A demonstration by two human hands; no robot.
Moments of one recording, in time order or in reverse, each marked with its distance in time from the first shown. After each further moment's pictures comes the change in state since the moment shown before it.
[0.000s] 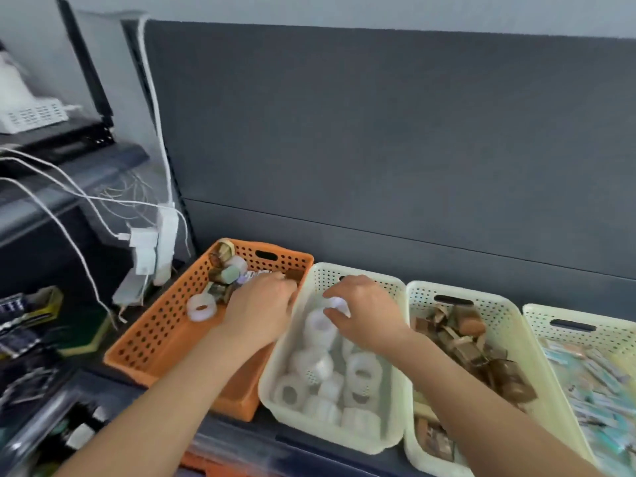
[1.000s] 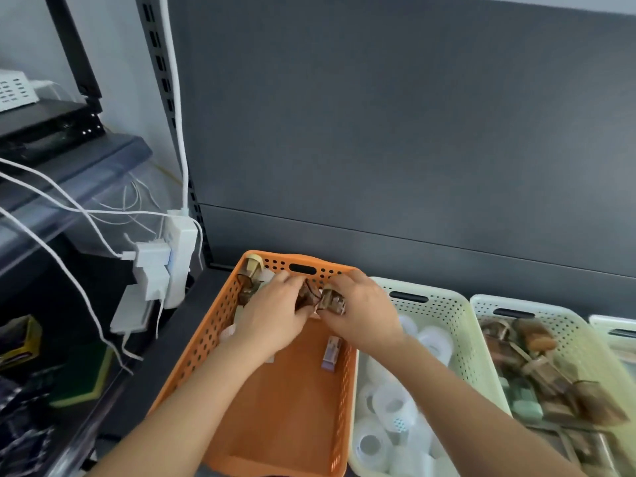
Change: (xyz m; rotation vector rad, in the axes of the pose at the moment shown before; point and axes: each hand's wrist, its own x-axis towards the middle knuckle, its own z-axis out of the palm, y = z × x) left_hand 0.045 -0.112 0.041 -0.351 0.001 0.025; right_hand 0.099 -0.062 0.071 -0.064 0.052 0.194
